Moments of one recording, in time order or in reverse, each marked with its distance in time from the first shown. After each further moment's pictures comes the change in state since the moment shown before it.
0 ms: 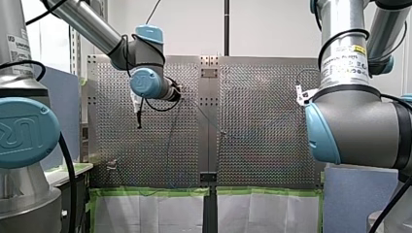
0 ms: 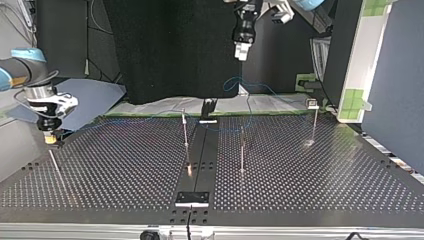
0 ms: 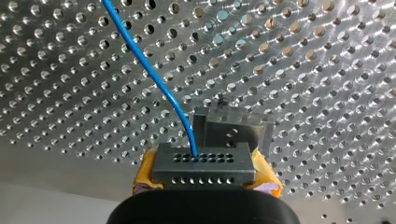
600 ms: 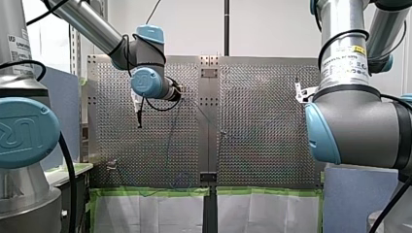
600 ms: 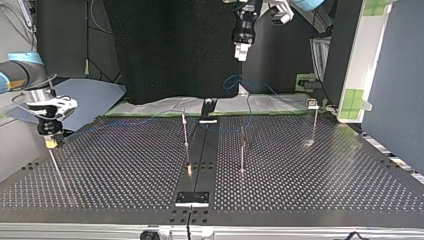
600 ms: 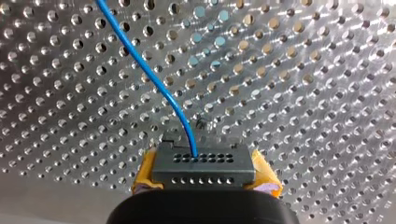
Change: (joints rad) left arm 0.000 -0.003 0.006 -0.004 -0.002 0.005; right arm 0.002 0.010 -0.034 -0.003 -0.060 0.019
